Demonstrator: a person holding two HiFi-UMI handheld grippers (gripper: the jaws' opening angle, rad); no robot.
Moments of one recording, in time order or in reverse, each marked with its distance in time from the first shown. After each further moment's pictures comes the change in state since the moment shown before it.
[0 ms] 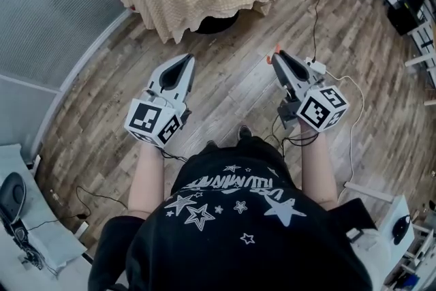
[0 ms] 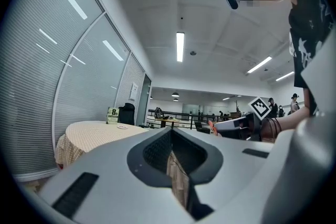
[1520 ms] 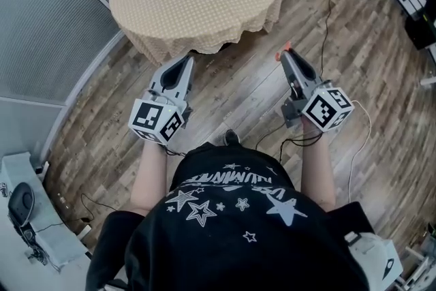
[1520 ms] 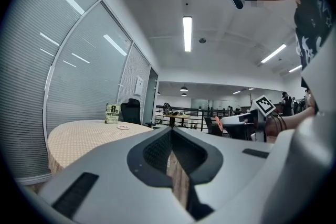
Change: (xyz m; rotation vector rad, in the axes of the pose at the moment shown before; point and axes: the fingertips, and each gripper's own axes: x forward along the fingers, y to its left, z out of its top) left arm 0.253 0.050 -0.017 0.019 0.051 0.102; right arm 0.083 -0.246 0.101 0.110 -0.082 0.018
